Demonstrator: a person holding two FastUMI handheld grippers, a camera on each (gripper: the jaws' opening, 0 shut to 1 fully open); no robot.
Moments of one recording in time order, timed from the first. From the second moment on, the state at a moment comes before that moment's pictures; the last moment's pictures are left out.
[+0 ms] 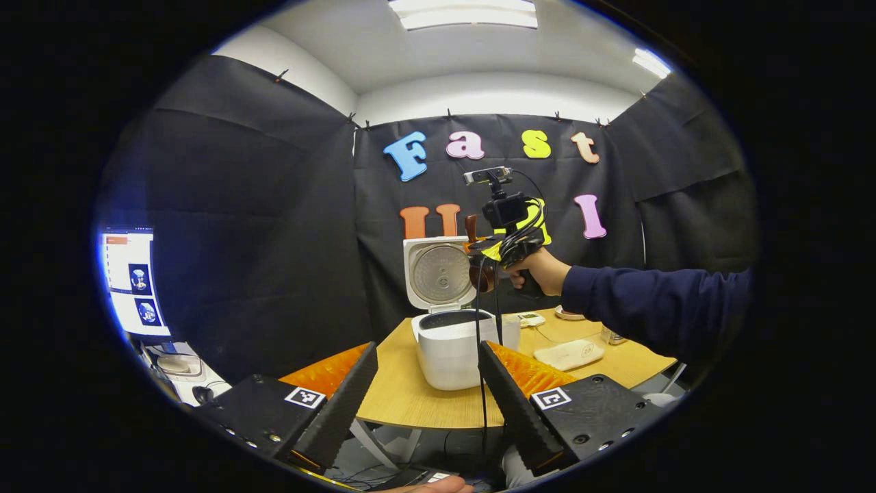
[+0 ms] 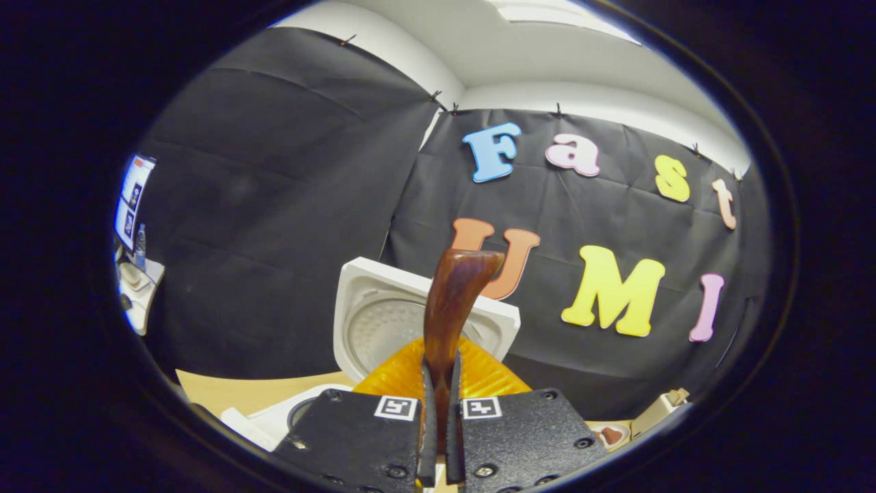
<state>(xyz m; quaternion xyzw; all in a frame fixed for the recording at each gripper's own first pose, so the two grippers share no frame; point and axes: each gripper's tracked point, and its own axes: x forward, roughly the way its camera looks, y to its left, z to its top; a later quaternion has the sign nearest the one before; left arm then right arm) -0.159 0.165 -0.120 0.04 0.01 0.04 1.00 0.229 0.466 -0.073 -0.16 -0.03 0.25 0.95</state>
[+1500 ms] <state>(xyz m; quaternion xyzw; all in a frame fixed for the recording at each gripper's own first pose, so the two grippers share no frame) -0.094 0.053 -0.133 0.02 0.02 -0.01 1.00 0.226 0.073 -0.097 -0.07 0.01 0.09 0.99</state>
